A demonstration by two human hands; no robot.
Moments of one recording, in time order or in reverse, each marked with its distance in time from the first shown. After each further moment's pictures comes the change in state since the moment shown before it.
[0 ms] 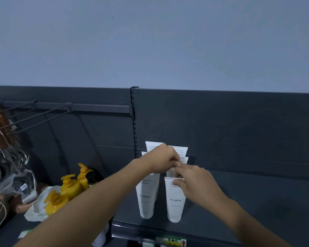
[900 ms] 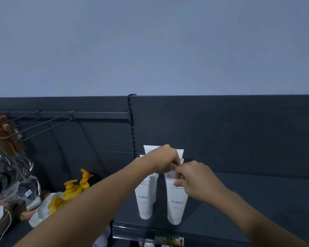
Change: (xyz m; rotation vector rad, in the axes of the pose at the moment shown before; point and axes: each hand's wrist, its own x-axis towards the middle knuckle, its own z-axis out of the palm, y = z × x) left_hand 0.001 0.031 -0.012 0.175 -0.097 0.001; right_hand -0.012 0.001 -0.035 -0.004 -0.077 0.006
